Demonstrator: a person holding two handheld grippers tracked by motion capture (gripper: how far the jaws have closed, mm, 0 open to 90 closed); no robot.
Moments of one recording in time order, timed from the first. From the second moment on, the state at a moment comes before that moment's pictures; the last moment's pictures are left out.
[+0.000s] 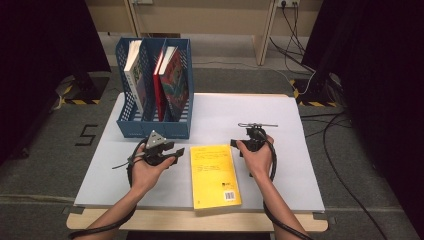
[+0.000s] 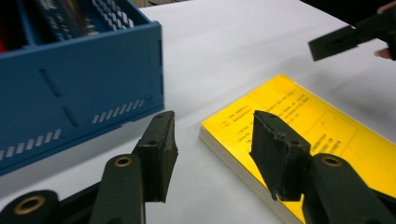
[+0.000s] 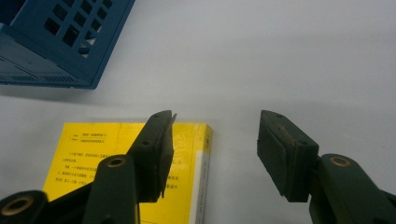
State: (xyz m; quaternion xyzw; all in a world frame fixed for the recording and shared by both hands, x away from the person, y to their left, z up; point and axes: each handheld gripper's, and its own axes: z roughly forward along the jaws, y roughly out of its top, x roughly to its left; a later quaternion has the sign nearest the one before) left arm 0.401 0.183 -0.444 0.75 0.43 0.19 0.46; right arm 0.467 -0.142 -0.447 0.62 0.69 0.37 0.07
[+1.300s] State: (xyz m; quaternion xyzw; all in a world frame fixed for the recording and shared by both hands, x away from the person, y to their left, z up) left arm 0.412 0.147 -0.486 0.77 0.45 0.10 0.44; right arm 0.493 -0.112 -0.469 0.61 0.71 0.34 0.01
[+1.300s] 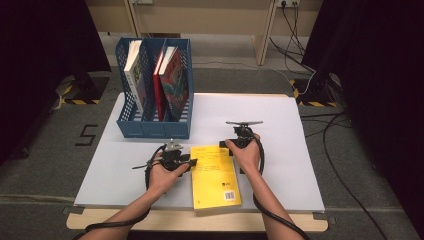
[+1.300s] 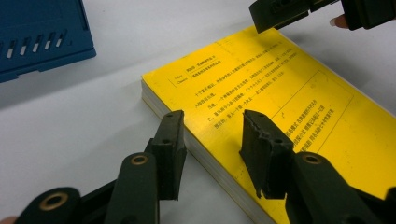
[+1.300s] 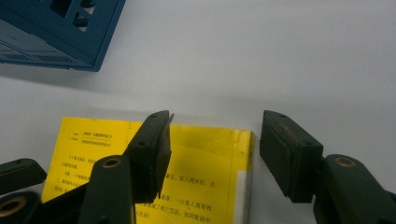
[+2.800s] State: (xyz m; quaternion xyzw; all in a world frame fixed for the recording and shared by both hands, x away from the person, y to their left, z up) left arm 0.427 0.126 -0.485 0.79 0.44 0.12 0.42; right arm 0.487 -0.120 -0.468 0.61 0.73 0.31 0.02
